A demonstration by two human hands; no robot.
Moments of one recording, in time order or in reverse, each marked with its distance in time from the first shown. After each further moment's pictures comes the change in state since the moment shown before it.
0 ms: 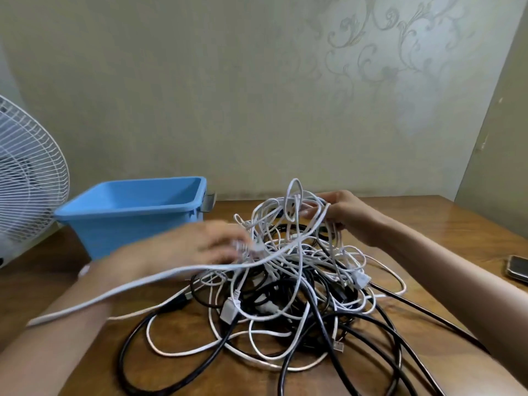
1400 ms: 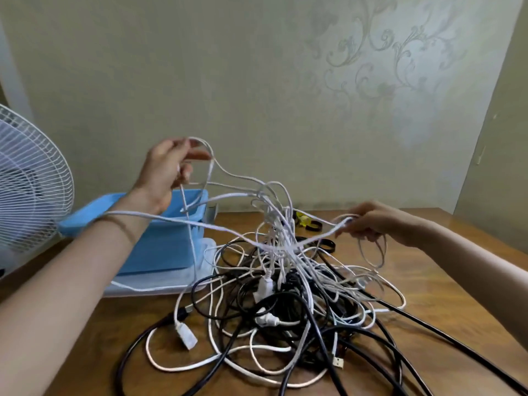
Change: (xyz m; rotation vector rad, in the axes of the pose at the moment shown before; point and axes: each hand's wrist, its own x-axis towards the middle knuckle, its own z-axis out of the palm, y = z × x) left_hand 0.048 -0.044 -0.068 -0.937 0.969 -0.227; right_hand -0.001 0.018 -0.070 -0.280 -0.044 0.098
